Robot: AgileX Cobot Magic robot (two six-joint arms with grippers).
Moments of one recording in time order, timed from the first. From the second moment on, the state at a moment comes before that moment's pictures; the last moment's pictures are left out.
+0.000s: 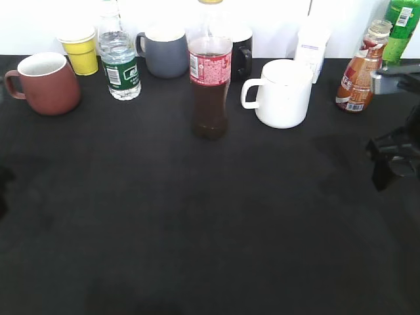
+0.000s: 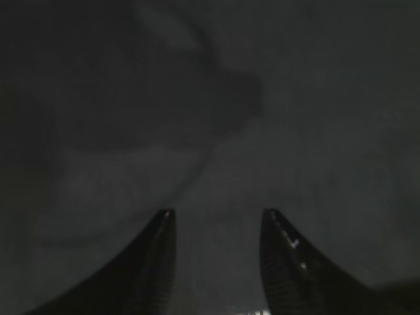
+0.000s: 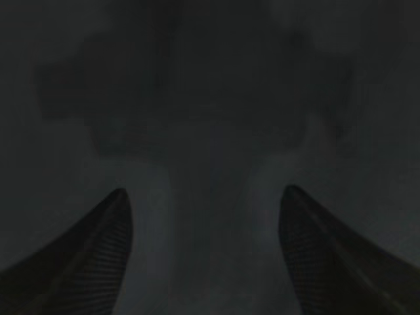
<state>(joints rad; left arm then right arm) -0.34 1.29 -0.87 0.01 1.10 -0.12 0.24 1.57 -0.97 -0.01 0.89 0.09</state>
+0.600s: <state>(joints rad) -0.34 0.49 -0.76 0.01 1.22 -0.12 0.24 0.55 -0.85 -0.01 1.12 0.07</state>
